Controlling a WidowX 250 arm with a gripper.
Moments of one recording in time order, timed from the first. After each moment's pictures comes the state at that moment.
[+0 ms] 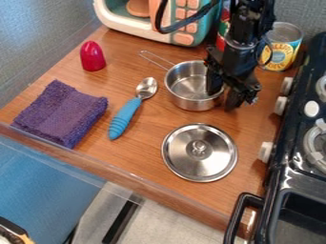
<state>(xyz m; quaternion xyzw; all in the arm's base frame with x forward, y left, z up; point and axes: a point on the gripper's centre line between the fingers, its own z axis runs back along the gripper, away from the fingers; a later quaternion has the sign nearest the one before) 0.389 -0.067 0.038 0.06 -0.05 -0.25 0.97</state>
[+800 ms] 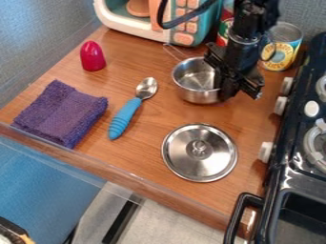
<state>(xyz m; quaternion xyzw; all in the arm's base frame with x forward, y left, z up) 0.390 -0.071 0.048 0.08 -0.06 -0.20 0.97</state>
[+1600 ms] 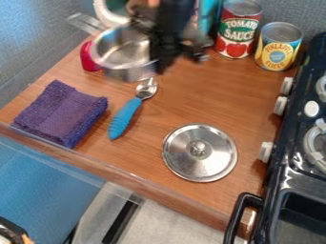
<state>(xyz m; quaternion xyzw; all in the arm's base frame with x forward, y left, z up) 0.309 0.018 0.123 0.11 -0.08 -0.02 0.99</state>
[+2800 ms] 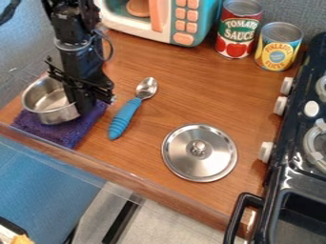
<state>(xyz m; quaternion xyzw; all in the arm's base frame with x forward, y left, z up) 0.256 0.105 0.064 0.07 -0.04 -0.01 1.00</state>
